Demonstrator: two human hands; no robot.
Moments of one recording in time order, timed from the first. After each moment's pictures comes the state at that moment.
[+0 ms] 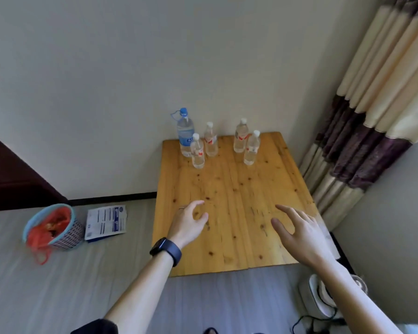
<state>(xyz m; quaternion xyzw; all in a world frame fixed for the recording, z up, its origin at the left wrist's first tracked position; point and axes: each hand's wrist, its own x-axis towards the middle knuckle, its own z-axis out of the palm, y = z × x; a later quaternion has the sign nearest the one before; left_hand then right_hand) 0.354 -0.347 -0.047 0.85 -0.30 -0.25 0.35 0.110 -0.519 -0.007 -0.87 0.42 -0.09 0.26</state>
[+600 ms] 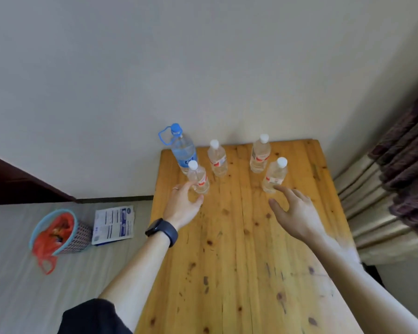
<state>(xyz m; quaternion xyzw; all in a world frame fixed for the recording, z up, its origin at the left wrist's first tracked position) 0.570 -0.582 -0.075 0.90 -0.24 -0.21 0.30 0.356 -0.792 -0.073 -0.87 0.39 -0.04 0.31</state>
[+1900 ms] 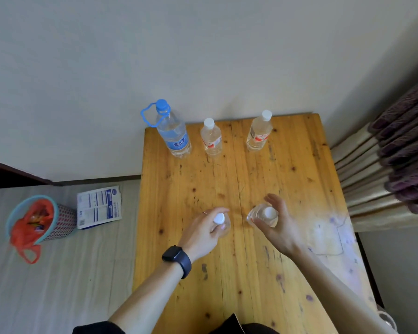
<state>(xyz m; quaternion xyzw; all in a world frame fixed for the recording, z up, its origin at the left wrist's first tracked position) 0.514 -0.570 -0.136 0.83 -0.36 -0.34 0.25 0.351 -0.747 -0.158 -0.78 0.41 -0.04 0.48</state>
